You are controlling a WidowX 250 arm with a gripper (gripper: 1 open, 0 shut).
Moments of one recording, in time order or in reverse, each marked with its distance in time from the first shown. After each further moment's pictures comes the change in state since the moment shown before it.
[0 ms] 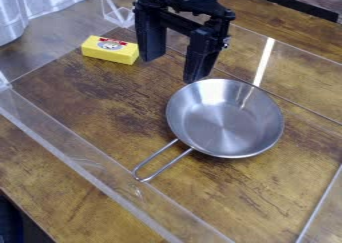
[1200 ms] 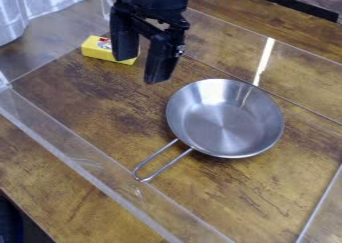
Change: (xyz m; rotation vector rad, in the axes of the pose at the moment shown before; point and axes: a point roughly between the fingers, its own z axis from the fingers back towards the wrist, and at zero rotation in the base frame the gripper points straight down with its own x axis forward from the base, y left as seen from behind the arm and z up) arm -0.012 0.042 -0.020 0.029 0.136 -0.128
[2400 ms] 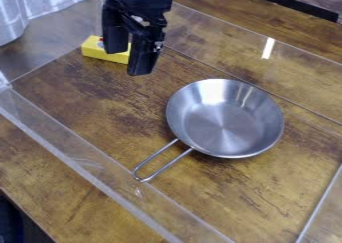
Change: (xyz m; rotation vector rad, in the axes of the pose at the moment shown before) arm 0.011 0.029 -0.010 0.022 0.009 -0.095
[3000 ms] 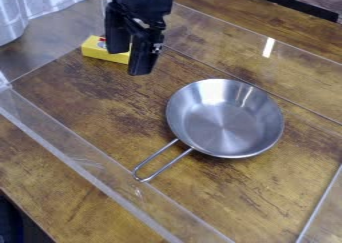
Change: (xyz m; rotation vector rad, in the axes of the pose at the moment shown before) arm 0.010 0.011 -0.006 0.013 -0.008 -0.025
